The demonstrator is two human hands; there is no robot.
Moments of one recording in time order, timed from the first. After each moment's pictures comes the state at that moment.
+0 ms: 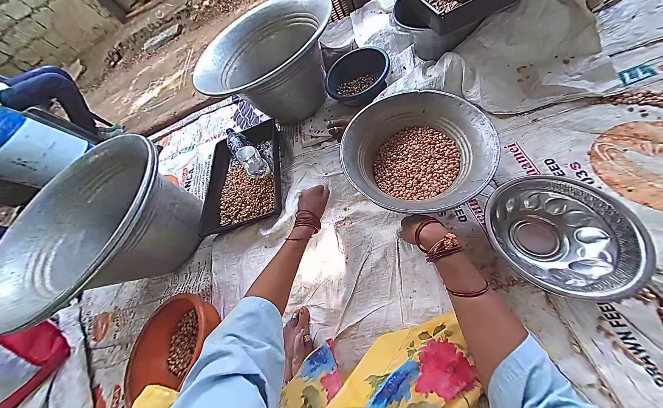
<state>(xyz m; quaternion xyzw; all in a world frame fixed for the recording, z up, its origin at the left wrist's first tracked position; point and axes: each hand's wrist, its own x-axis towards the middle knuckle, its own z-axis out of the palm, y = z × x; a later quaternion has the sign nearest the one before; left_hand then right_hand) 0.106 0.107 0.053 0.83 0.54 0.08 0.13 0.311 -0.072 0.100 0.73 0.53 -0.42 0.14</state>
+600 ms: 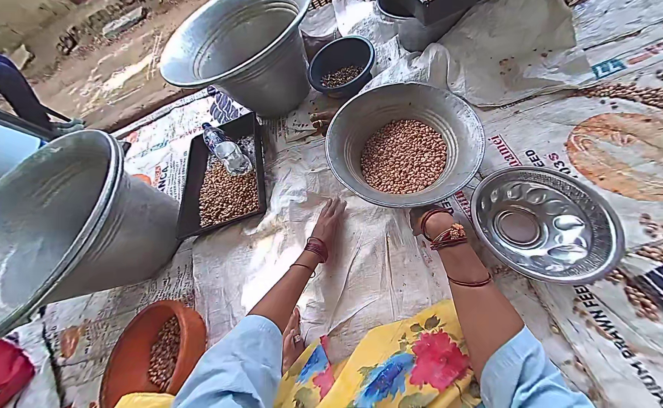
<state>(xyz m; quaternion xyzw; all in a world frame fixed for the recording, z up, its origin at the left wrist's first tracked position) 0.099 0.052 -0.021 0.90 0.38 0.03 0.22 0.342 -0.082 0.072 0.77 0.47 -0.39 0.16</state>
